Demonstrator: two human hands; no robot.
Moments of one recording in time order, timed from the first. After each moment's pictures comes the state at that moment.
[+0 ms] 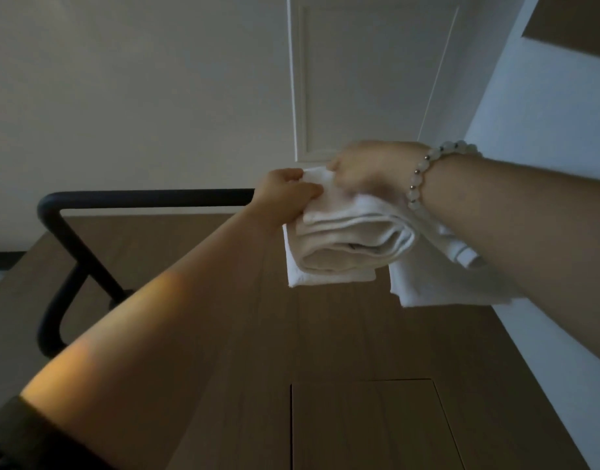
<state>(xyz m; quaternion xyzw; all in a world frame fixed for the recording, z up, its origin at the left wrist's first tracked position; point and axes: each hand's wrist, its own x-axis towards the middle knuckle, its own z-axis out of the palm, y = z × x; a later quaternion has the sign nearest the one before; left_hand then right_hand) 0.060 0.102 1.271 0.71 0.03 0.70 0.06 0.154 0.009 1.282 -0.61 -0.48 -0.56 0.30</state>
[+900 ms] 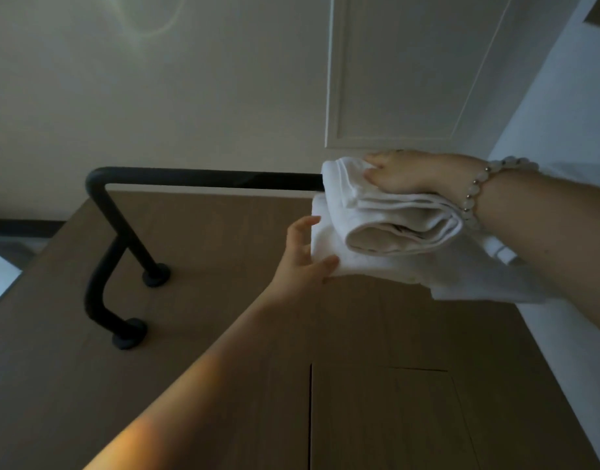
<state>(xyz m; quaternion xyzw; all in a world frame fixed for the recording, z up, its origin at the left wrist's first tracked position) 0.059 0.188 1.189 0.76 -0.18 0.59 0.20 0.167 0.028 1.283 -0.58 -0.55 -0.51 0.32</state>
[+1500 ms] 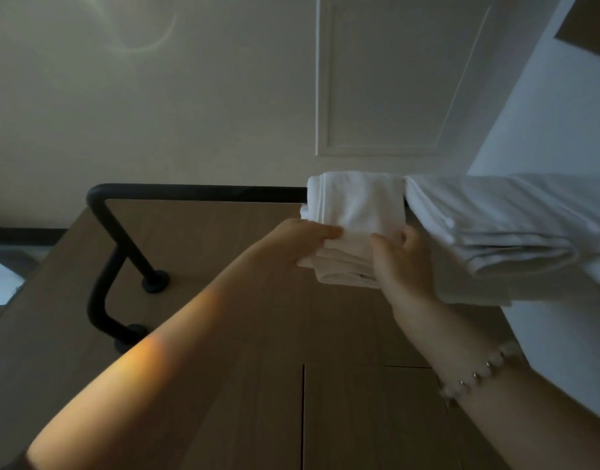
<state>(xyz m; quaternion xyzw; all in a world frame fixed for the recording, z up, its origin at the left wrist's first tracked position) 0.048 0.121 1.229 0.75 0.11 0.60 0.25 0.174 0.078 1.182 -0.34 -0.47 -0.18 0.79</state>
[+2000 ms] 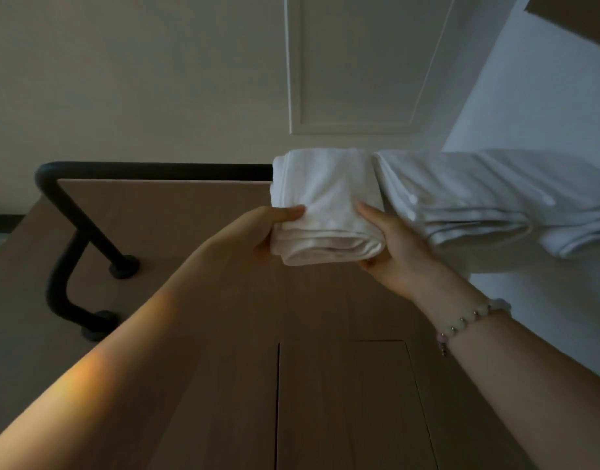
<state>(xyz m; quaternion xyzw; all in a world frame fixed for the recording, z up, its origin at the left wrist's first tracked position) 0.046 0.126 1.210 0.76 -0.01 0.52 0.39 0.219 0.063 1.186 -0.17 -0.64 0.18 0.73</state>
